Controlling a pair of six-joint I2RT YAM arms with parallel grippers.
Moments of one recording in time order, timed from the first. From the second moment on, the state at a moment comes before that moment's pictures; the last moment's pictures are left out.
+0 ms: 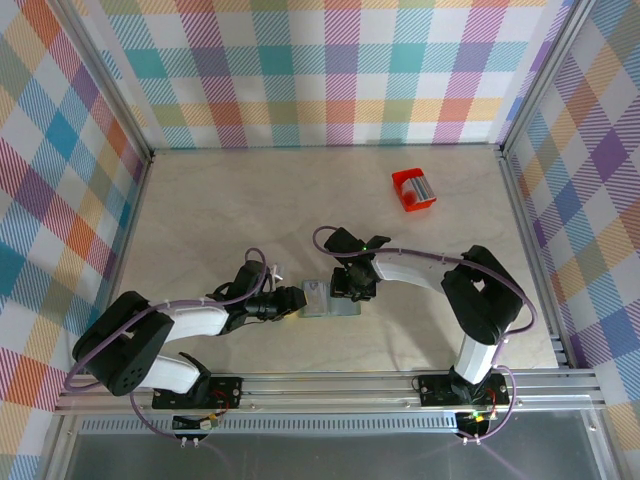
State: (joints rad) left arm -0.60 1.39 0.36 0.26 0.43 -0.96; right arm 0.82 1.76 1.10 -0.68 -0.07 0.82
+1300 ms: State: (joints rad) left arm -0.60 1.39 0.36 0.27 0.43 -0.97; right arm 0.78 1.77 1.04 -0.44 -0.33 0.85
